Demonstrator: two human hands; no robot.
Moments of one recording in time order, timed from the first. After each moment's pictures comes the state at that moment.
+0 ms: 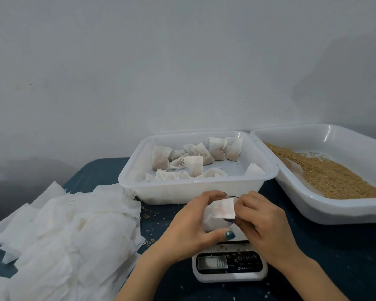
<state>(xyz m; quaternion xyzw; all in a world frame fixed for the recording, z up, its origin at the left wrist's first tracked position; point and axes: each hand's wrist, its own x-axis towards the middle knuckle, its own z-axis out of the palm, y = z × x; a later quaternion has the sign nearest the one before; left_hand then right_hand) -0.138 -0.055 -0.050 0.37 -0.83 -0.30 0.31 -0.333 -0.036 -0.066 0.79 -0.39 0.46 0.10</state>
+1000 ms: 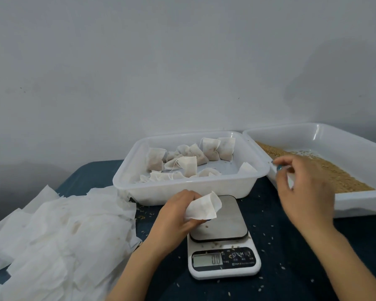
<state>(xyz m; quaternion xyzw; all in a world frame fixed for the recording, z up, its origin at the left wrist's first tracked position) -0.121 -0.074 -0.065 0.41 -0.82 -0.20 0.35 -0.385 -0.034 -0.023 0.56 -0.66 0.47 0.17</state>
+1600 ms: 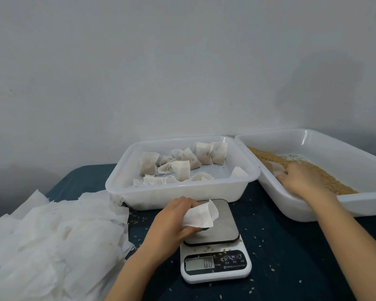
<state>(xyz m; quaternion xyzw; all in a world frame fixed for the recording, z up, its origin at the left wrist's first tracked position) -0.125 -0.069 -0.066 0.39 -0.85 -0.15 0.33 -0.454 -0.094 -0.007 0.52 -0.84 0.13 -0.02</state>
